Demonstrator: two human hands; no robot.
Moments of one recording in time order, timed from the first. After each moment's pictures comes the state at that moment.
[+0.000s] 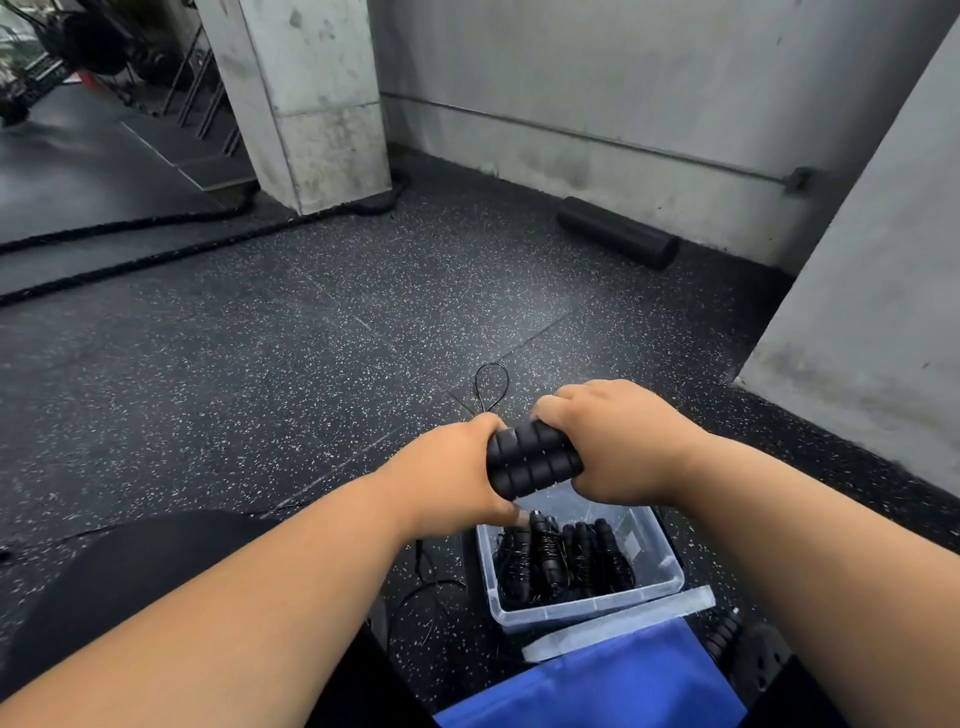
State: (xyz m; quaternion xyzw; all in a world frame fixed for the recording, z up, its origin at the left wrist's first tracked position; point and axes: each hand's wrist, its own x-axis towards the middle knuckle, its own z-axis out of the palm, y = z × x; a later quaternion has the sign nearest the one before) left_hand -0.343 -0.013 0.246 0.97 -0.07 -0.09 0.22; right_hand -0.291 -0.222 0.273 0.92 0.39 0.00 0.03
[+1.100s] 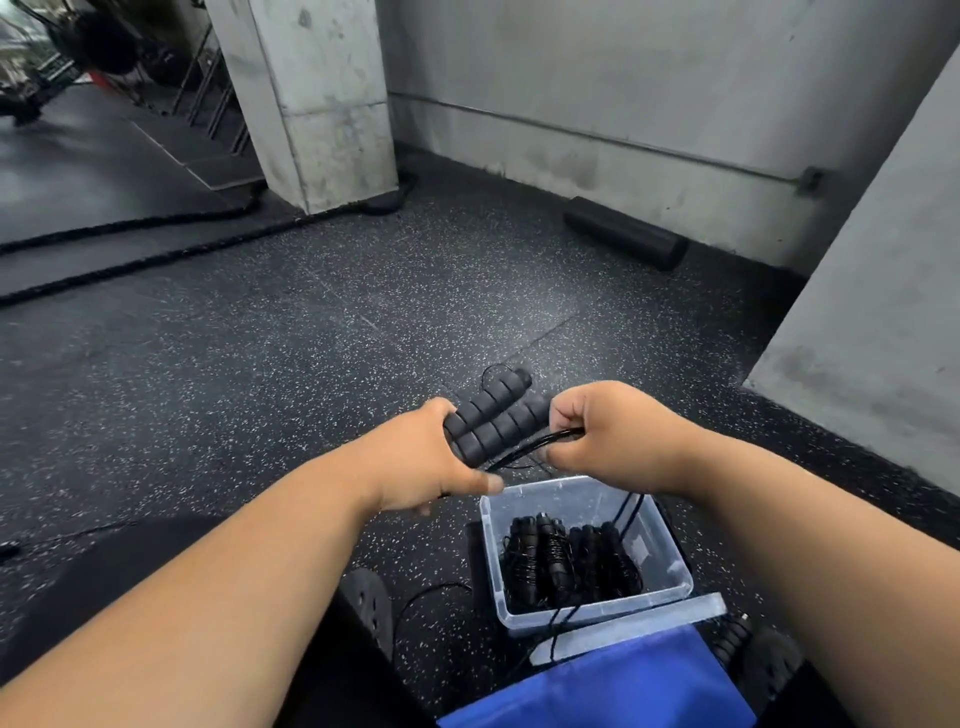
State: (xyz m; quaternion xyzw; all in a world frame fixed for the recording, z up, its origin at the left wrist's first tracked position) left_hand -0.331 0.029 0.251 0.91 0.04 -0.18 0.36; right_hand -0.292 -0.213 0.275 0.91 0.25 -0.10 -0.30
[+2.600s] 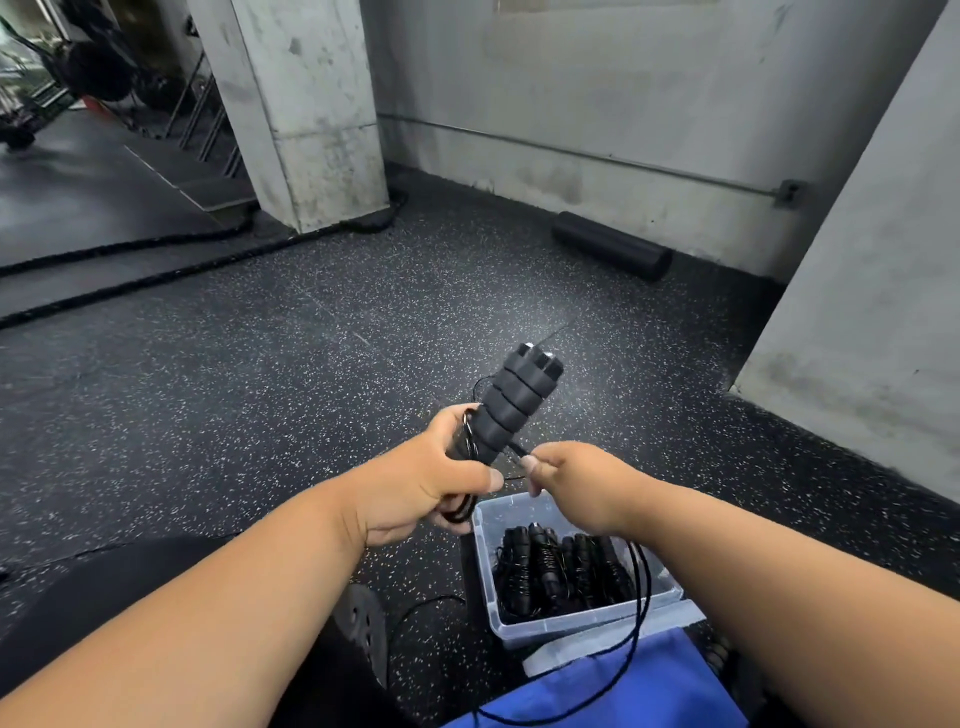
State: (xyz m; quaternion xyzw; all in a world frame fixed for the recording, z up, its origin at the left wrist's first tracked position) left_hand -0.352 0.006 0.254 0.72 -0.01 -0.23 0.66; right_hand -0.303 -0.208 0.227 0.92 0.16 -0.19 -0.30
